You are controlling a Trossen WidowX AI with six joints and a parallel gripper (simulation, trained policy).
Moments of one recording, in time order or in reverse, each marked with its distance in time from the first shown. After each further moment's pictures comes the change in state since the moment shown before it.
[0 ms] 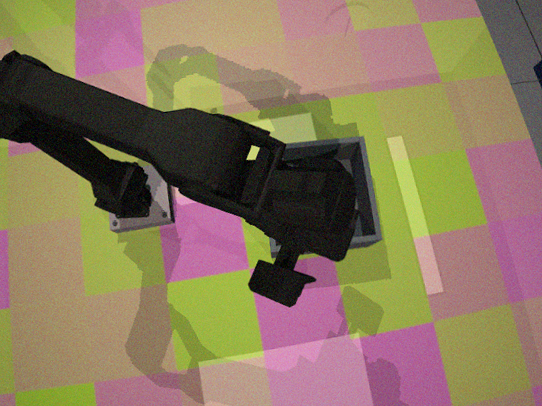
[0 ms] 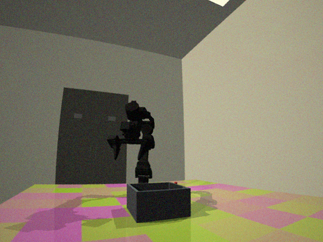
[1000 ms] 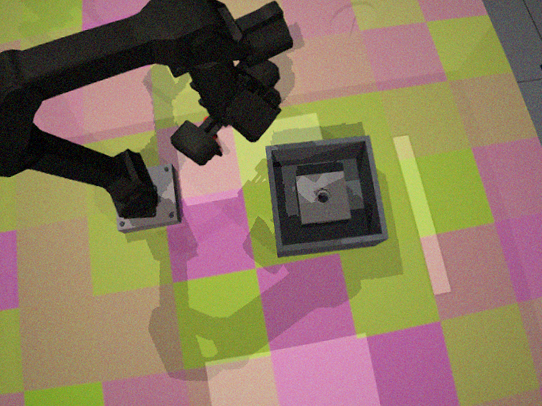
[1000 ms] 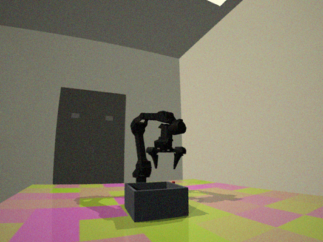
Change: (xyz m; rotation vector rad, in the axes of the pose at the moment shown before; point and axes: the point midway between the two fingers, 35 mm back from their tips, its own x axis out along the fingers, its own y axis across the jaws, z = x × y) arm -0.071 0.128 -0.183 0.247 0.477 -0.087
